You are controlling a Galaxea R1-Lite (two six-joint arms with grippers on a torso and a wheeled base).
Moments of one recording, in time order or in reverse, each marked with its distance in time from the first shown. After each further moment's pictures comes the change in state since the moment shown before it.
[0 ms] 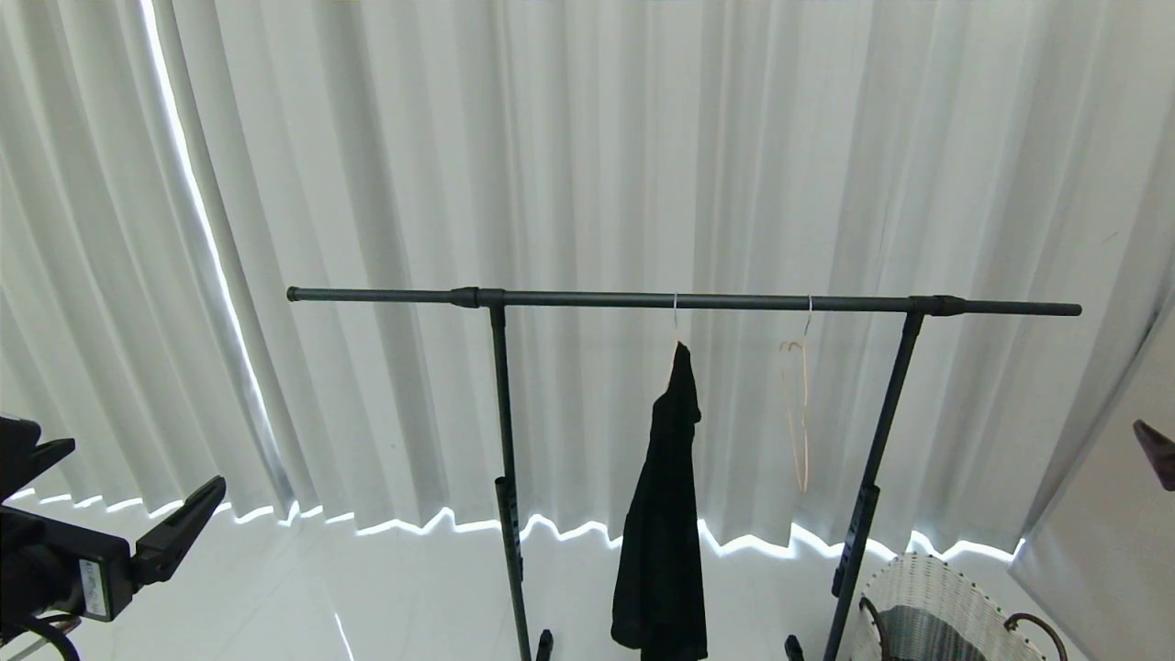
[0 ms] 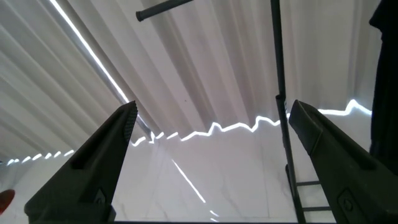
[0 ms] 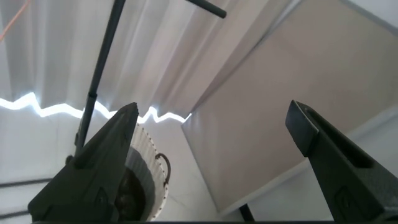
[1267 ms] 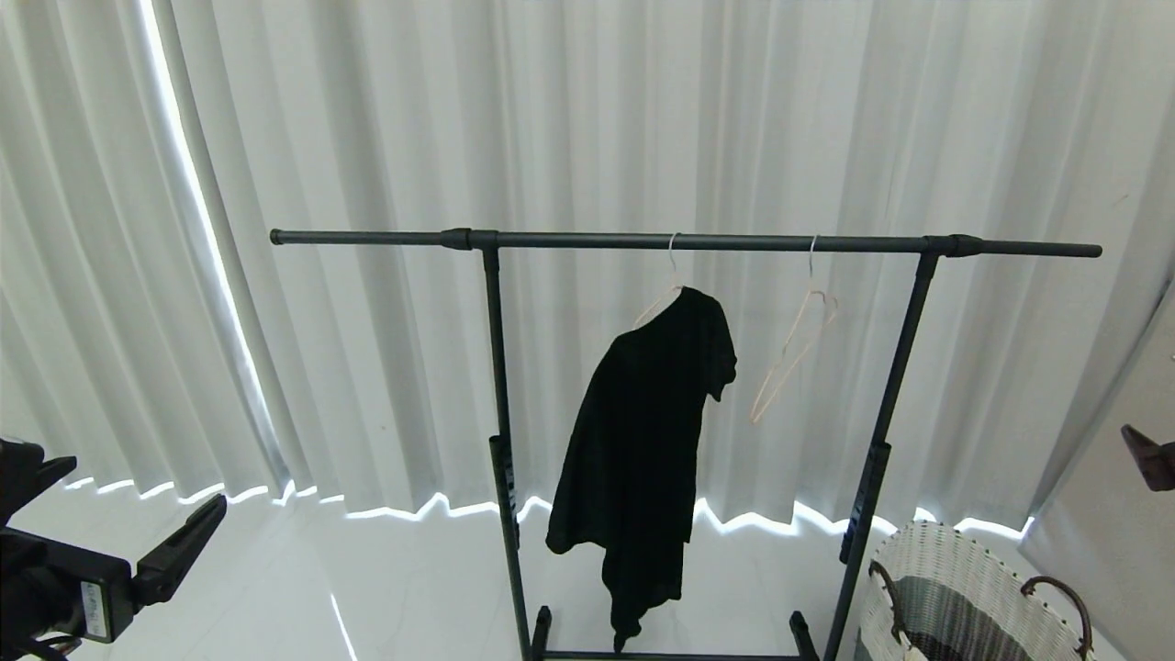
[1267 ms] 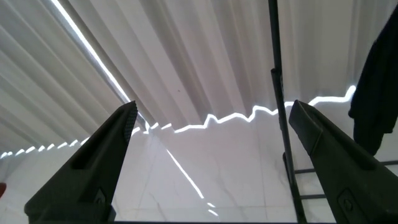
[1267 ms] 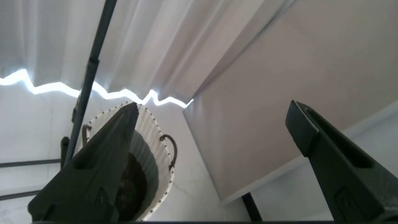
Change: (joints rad) left arm 0.000 -0.021 0.039 0.001 0.001 0.002; right arm -0.018 0.045 -0.001 -0.018 0.000 -0.014
